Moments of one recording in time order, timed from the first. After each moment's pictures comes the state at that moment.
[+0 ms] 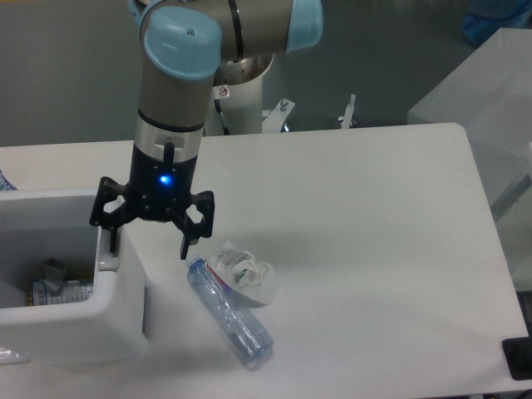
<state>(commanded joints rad) 2.23 -1.78 -1.47 -0.99 1.22 0.09</state>
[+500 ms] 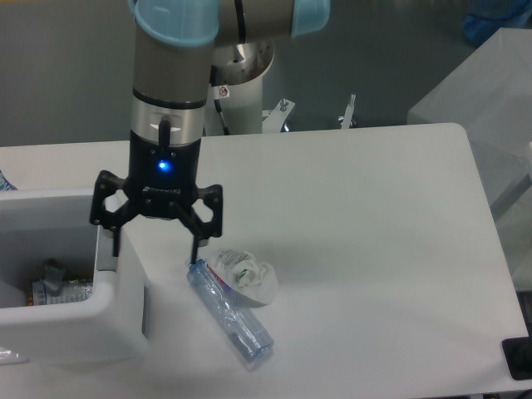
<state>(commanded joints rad) 2.24 -1.80 -1.38 -1.00 1.45 0.27</state>
